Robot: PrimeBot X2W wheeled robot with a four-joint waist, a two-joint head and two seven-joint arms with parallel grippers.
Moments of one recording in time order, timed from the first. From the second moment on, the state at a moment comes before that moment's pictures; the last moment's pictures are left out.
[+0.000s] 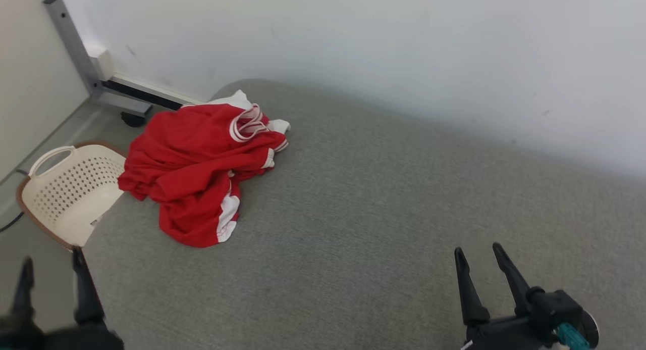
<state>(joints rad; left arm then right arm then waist) 0.02 0.27 0.02 0.08 -0.32 0.19 -0.21 -0.02 -0.05 0.06 0.23 0.13 0.13 -0.25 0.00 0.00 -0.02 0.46</state>
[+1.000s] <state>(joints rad) -0.83 0.59 0.03 0.75 -0.48 -0.05 0.15 -0.25 -0.05 0.18 0.14 0.16 0.13 -0.26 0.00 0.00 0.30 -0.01</state>
